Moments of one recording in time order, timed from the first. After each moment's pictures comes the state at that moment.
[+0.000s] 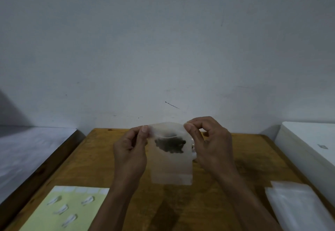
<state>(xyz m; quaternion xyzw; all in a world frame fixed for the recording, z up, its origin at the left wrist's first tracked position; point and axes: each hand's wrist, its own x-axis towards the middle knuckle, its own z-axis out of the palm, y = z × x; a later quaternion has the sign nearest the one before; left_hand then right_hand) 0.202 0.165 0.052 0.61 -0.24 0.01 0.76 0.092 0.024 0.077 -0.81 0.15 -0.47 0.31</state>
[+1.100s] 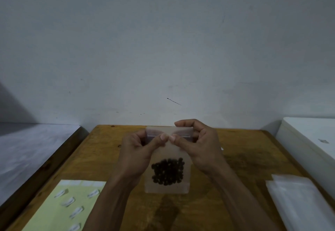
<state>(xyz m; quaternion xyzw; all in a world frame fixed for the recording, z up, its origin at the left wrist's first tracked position) 0.195 0.185 0.063 0.59 -0.30 -0.18 0.73 0.091 0.045 0.071 -0.72 0.11 -0.33 0.60</state>
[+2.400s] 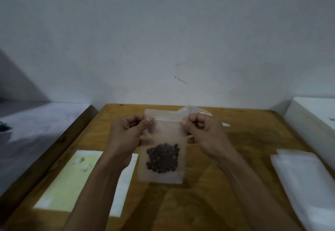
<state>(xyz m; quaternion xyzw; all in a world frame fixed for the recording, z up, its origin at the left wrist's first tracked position) 0.204 0.223 0.045 0.63 -0.21 -0.18 0.72 0.086 0.057 0.039 -0.73 0.18 -0.27 0.60</state>
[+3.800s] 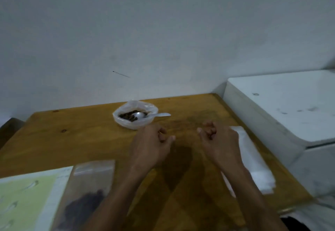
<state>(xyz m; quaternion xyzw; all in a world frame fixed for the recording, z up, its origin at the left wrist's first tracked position) 0.096 0.077 0.008 0.84 -0.42 -0.08 0.33 -0.056 -0.028 0.010 -0.78 0.47 -0.30 0.28</state>
